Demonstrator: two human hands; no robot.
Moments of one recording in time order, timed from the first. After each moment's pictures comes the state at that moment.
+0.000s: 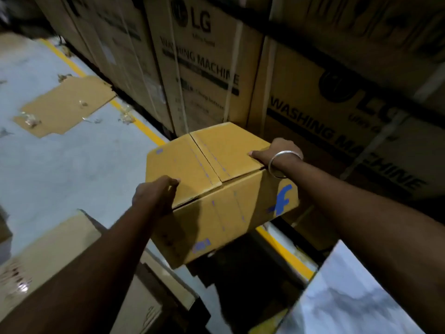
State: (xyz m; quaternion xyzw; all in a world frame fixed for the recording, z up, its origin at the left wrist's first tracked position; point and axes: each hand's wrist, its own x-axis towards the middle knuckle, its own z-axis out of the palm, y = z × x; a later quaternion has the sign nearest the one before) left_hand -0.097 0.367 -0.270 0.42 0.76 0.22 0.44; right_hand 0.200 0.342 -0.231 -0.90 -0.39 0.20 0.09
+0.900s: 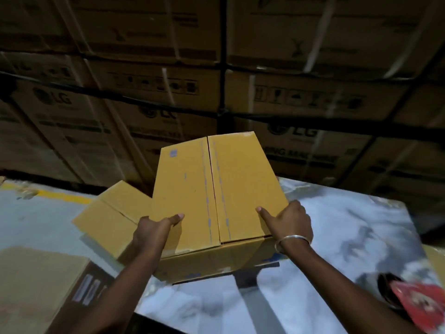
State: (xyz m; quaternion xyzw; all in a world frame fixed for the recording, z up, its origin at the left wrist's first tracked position) left_hand -0.021 -0.100 -0.109 0.65 0.62 0.13 0.42; right_hand 0.163 -0.334 -0.108 -0.96 -0.06 0.06 0.27
